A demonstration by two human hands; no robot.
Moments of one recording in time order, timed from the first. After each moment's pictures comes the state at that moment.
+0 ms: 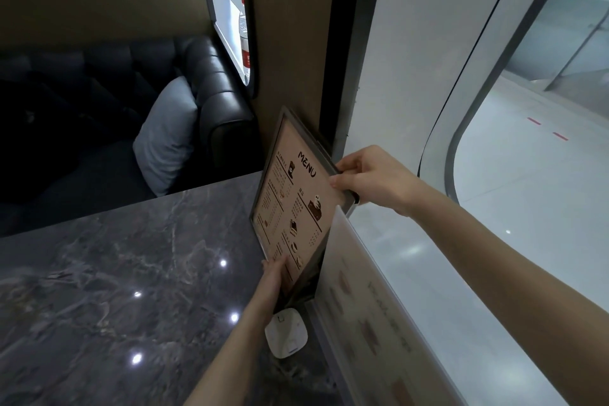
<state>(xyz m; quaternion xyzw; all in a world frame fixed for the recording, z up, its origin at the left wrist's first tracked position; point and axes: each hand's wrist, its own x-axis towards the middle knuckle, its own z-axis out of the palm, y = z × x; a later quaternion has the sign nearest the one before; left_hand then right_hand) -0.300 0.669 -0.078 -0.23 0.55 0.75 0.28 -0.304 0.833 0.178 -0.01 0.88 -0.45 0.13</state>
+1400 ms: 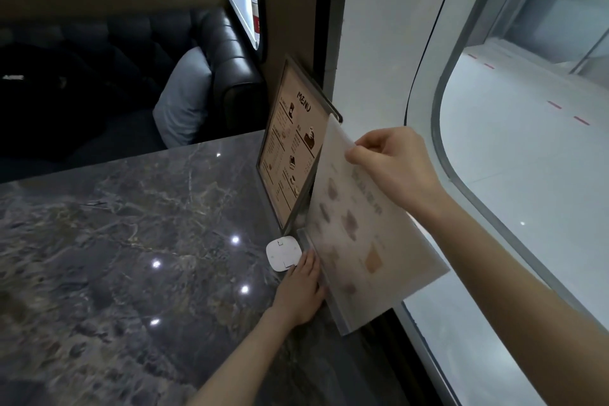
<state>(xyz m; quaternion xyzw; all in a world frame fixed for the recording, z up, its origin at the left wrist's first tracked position) -0.148 0.702 -0.084 0.18 0.94 0.19 0.22 -0.177 0.836 0.167 0.02 0.89 -0.45 -0.10</state>
